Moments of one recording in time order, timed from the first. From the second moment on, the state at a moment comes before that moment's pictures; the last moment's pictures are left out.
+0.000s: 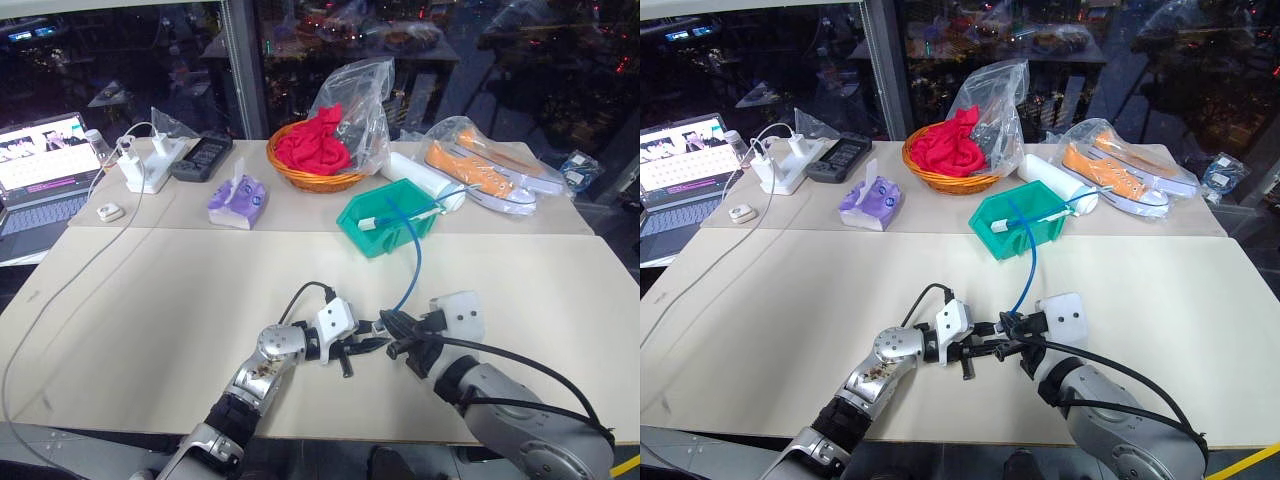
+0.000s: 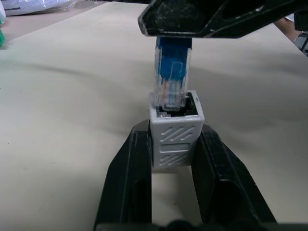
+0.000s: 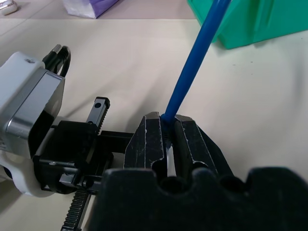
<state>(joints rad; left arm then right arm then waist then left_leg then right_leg) -0.42 0.11 -0.36 0.30 -0.11 -0.06 -0.91 0.02 -0.47 0.05 -0.86 0.81 0.87 -0.20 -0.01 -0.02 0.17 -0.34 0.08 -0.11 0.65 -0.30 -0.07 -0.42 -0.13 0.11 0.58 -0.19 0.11</state>
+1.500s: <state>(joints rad) -0.41 0.11 -0.35 0.27 -0.11 0.03 -0.89 -0.01 -0.42 0.09 -0.86 0.57 0.99 -0.04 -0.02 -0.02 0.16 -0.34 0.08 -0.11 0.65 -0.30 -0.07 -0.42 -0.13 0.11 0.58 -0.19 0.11</state>
